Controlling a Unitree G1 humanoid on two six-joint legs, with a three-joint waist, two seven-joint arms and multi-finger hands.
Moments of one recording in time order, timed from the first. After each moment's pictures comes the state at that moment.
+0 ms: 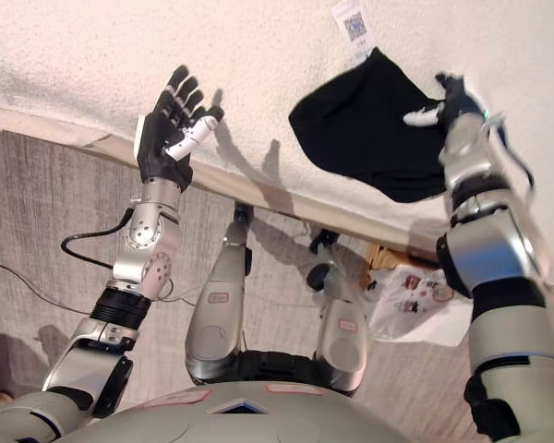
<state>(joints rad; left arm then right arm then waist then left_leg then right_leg) -0.34 0.36 -0.25 0.27 -0.53 -0.25 0.17 -1.16 -0.63 0.55 1.42 -0.01 0.01 -0.07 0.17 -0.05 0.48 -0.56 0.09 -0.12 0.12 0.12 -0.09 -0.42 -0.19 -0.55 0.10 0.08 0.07</state>
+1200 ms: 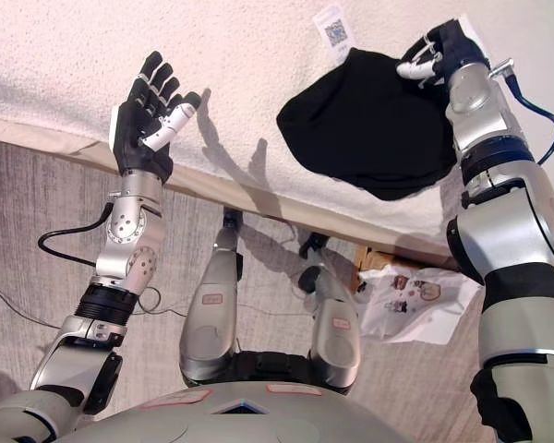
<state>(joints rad) -0.33 0.40 -0.16 0.26 -0.55 -0.25 0.21 -1.23 -0.63 0.58 1.24 0.10 0.01 -0.03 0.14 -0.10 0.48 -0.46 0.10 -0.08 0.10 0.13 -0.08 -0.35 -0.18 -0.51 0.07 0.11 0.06</state>
